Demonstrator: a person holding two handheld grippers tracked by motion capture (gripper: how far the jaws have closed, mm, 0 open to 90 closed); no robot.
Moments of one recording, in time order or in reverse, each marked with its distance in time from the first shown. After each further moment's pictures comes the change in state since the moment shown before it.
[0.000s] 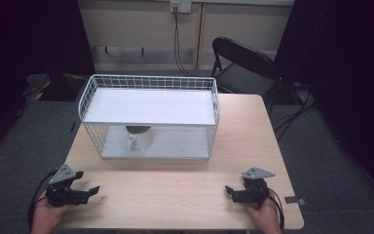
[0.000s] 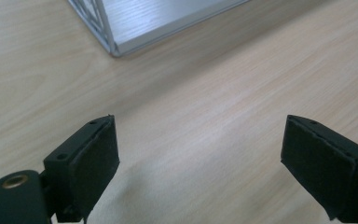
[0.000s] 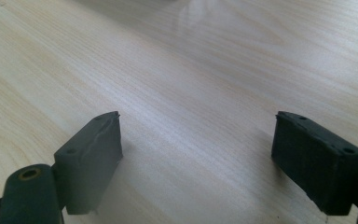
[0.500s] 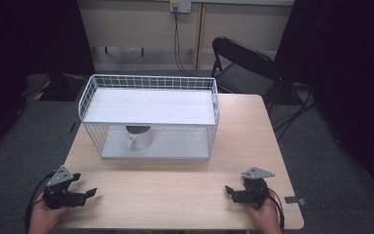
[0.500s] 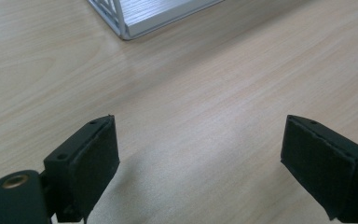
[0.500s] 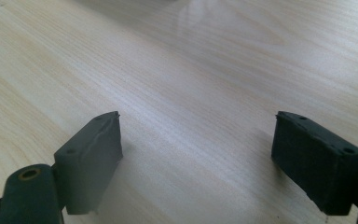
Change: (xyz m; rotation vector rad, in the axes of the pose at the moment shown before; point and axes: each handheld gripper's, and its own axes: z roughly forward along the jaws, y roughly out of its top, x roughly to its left) left arm 0.004 -0.009 -0.002 0.004 0.012 0.009; right arm 0.000 0.000 0.000 0.000 0.000 0.000
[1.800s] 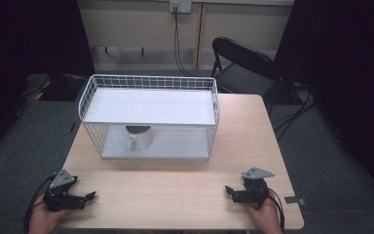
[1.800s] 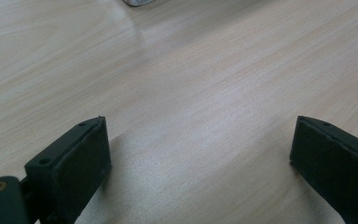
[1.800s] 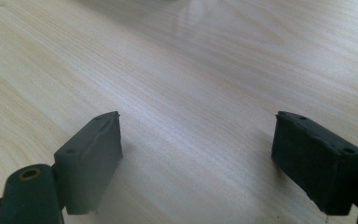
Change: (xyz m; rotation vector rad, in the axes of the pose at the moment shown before) left arm 0.003 -0.012 0.007 0.062 0.034 -0.007; right arm 0.000 0.000 0.000 0.000 0.000 0.000
